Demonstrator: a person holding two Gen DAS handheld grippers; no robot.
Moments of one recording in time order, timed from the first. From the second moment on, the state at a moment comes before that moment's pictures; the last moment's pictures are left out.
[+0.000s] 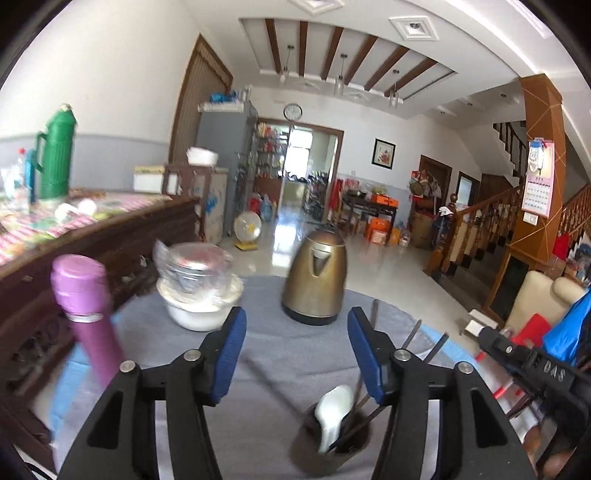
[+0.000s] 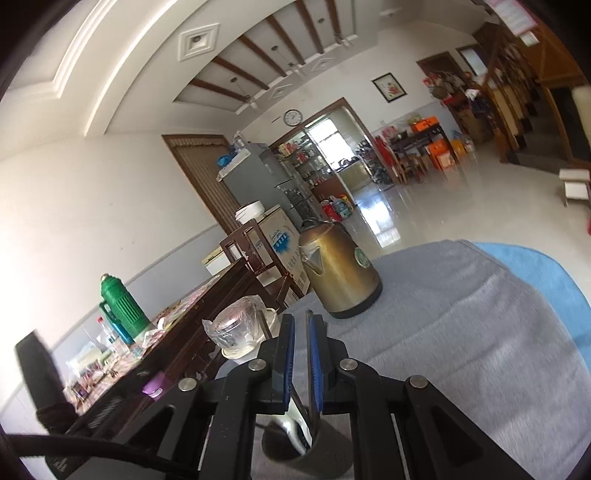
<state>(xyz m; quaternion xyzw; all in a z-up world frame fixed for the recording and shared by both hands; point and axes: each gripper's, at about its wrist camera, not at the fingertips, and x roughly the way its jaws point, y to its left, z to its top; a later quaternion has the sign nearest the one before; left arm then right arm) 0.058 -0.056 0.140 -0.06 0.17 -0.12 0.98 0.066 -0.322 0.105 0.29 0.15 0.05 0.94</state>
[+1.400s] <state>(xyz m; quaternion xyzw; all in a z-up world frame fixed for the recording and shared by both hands) -0.176 0.002 0.083 0.01 0.27 -0.02 0.96 -0.134 -0.233 0.062 0.28 0.23 0.11 0.93</state>
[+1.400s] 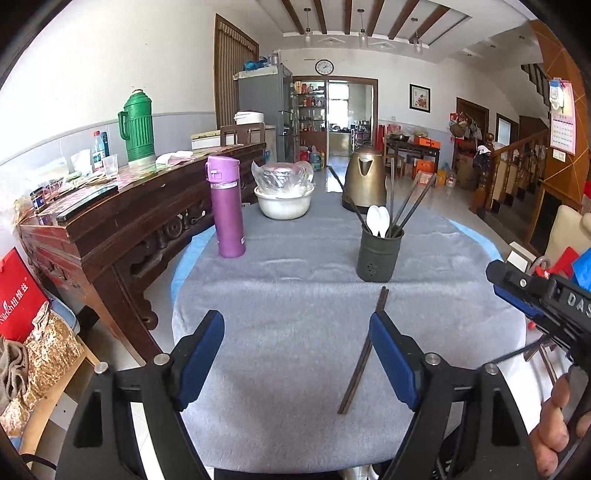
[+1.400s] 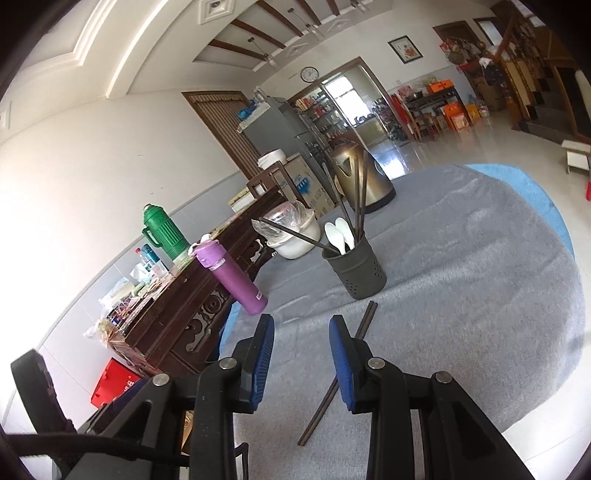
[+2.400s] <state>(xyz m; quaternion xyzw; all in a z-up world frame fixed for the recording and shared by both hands) -0.200 0.009 0.086 0.05 0.23 -0.01 0.97 -0.134 -0.222 0.048 0.28 0.25 0.10 0.92</state>
